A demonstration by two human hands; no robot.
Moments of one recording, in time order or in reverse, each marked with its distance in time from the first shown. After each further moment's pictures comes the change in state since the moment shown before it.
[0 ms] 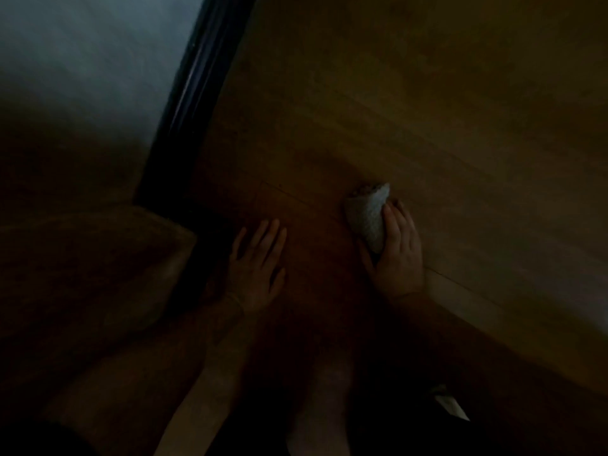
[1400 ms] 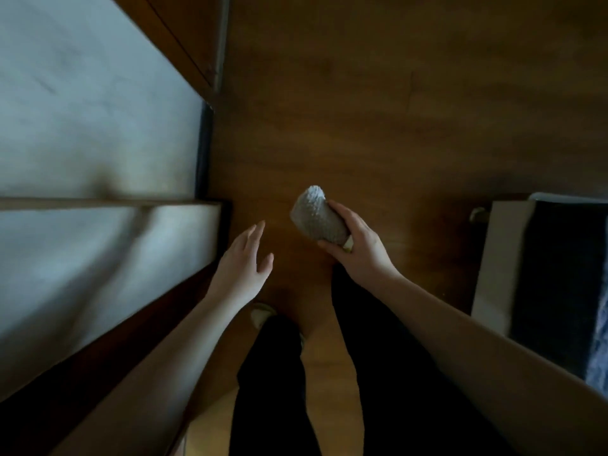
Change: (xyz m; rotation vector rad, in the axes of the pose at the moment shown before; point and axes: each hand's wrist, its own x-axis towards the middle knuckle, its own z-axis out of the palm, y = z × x) left_hand -0.158 0.195 -0.553 -0.375 -0.392 -0.085; right_hand -0.146 -0.316 -0.546 0.517 -0.198 0.440
